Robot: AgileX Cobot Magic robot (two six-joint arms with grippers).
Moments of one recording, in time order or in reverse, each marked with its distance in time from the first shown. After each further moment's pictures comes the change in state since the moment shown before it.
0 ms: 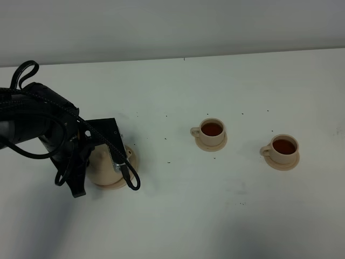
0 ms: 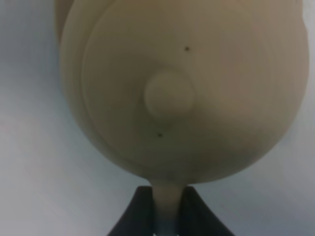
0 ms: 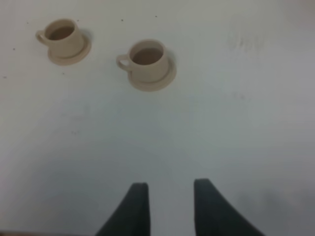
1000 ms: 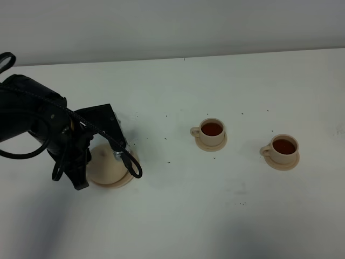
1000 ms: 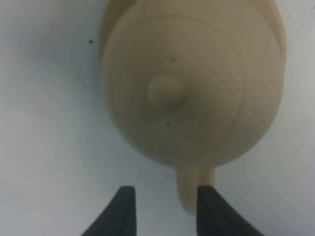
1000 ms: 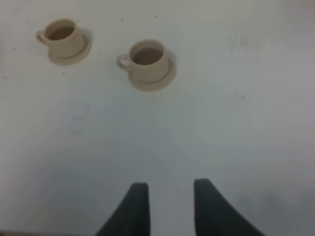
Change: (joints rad) left arm 0.001 -0.108 0.000 -0.072 -0.001 -0.006; right arm 0.000 0.000 0.000 0.000 0.000 0.000
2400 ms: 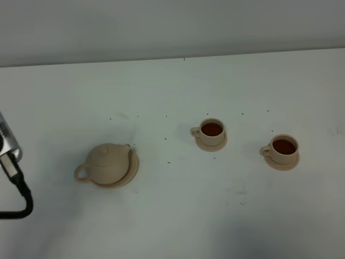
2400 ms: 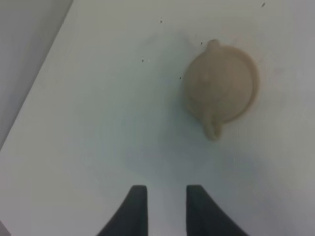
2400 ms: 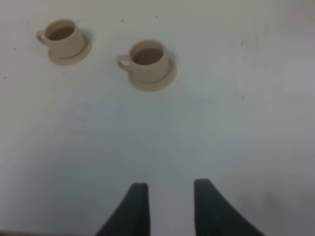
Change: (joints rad) left arm 0.068 -0.774 0.000 -0.218 0.311 0.131; right arm 0.000 0.000 0.000 0.001 -0.001 0.000
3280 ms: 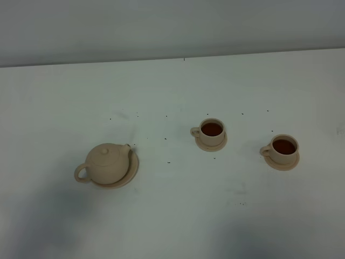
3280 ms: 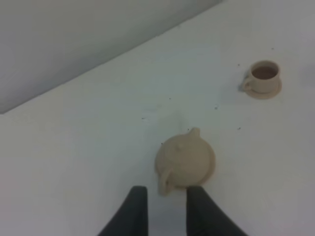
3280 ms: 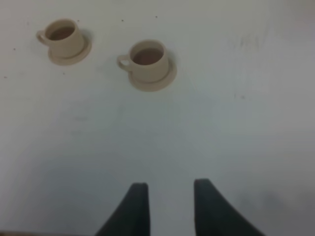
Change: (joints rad) left arm 0.296 -0.366 0.000 -0.330 0.108 -0.264; right arm 0.000 0.000 0.000 0.000 0.000 -0.001
